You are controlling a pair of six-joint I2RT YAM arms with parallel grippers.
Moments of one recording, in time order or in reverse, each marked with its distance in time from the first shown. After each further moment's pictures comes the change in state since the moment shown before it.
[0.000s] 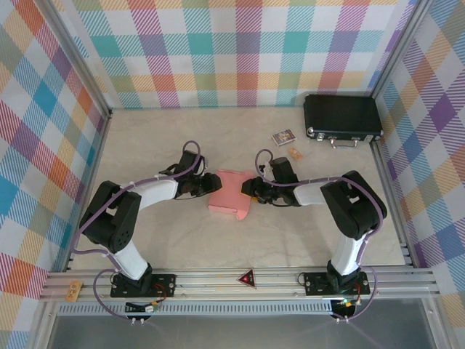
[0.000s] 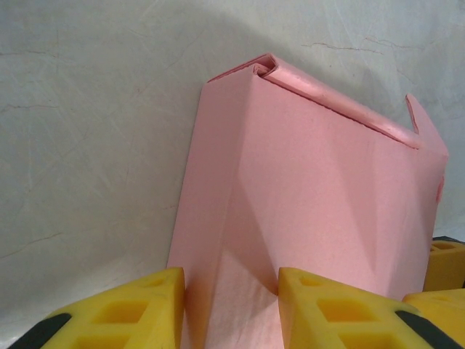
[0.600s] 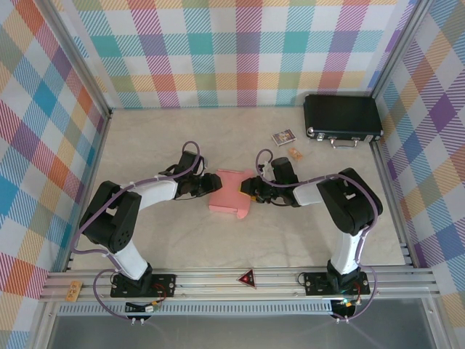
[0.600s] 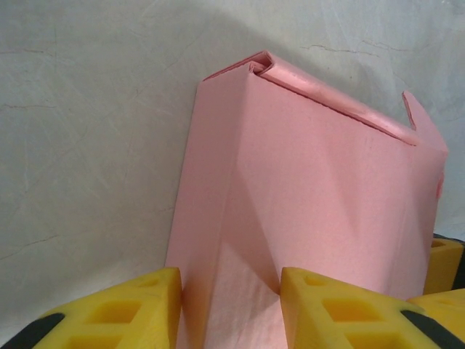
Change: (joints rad) left arm 0.000 0.000 -0.014 0.030 0.016 -0.014; right arm -0.005 0.054 -0.008 0.127 -0.085 0.052
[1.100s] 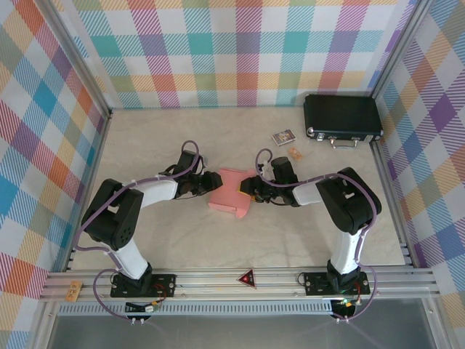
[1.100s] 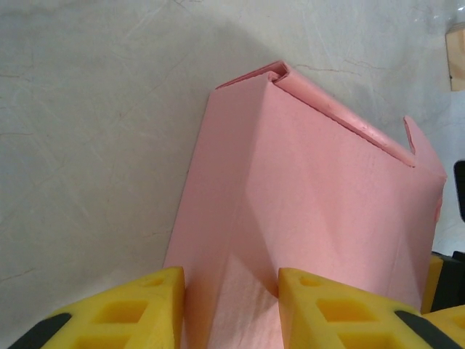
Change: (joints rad) left arm 0.009 0.030 -0.010 0.084 0.043 -0.028; right arm 0.000 0.006 0.006 0.022 -0.021 0.014
